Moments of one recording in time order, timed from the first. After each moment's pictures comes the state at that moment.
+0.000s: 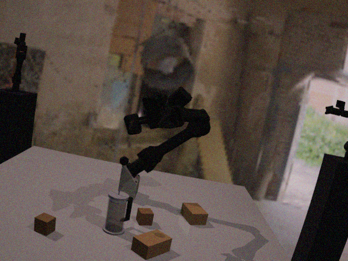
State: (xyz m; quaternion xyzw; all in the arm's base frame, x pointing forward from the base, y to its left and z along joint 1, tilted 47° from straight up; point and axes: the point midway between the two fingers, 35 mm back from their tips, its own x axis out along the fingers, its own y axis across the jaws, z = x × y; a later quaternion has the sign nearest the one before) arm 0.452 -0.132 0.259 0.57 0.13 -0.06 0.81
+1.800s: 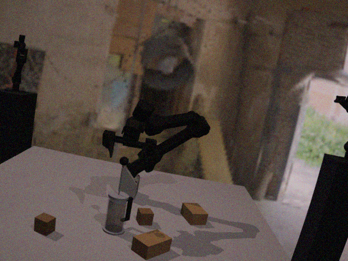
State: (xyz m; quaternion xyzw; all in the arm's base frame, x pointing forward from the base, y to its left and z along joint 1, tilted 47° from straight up) arm 0.343 -0.093 0.125 0.37 0.24 0.15 0.89
